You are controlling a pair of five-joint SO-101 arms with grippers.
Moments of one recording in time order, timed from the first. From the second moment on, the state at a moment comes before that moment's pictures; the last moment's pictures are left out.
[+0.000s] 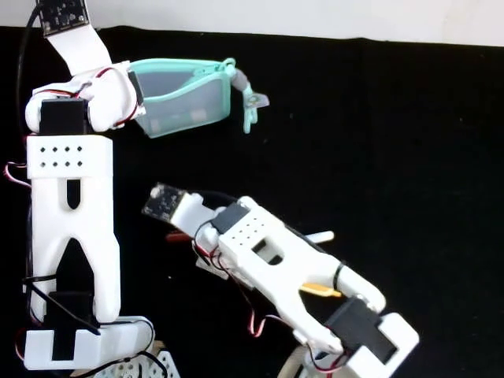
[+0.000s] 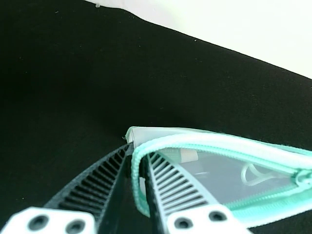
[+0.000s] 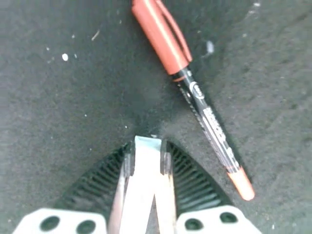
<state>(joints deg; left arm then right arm) -8.7 -9.8 -8.5 68.7 15.3 -50.3 -4.1 31.3 56.8 22.4</state>
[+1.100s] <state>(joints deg) -8.7 -9.8 -7.7 68.6 15.3 -36.4 -4.3 -20.3 61.2 5.3</state>
